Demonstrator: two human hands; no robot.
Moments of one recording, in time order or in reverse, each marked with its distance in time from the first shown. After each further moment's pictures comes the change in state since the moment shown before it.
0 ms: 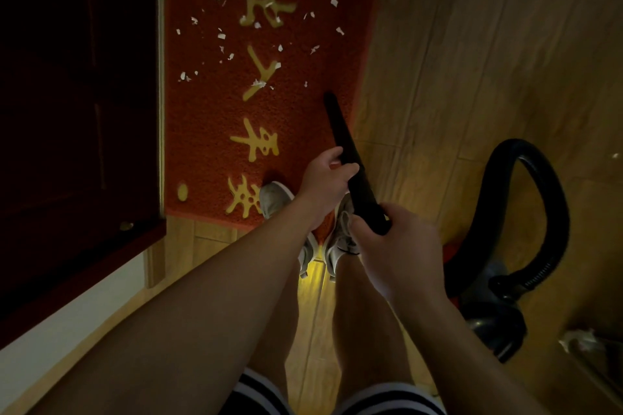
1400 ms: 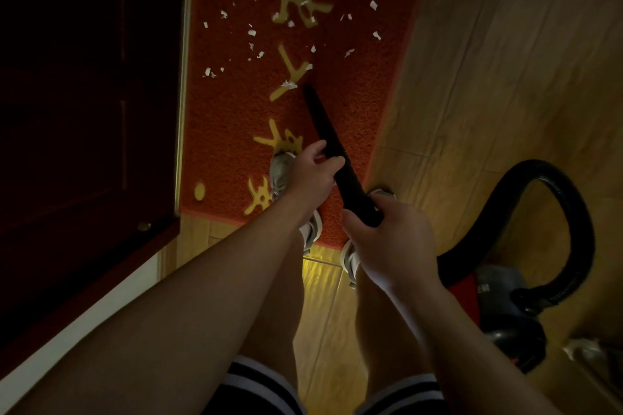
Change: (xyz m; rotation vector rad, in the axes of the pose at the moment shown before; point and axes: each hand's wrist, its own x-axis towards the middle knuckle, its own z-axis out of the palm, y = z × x) left_hand 0.026 0.008 -0.105 -0.060 0.070 0.018; right_hand 0.021 -0.068 0.068 -0.083 -0.032 -0.032
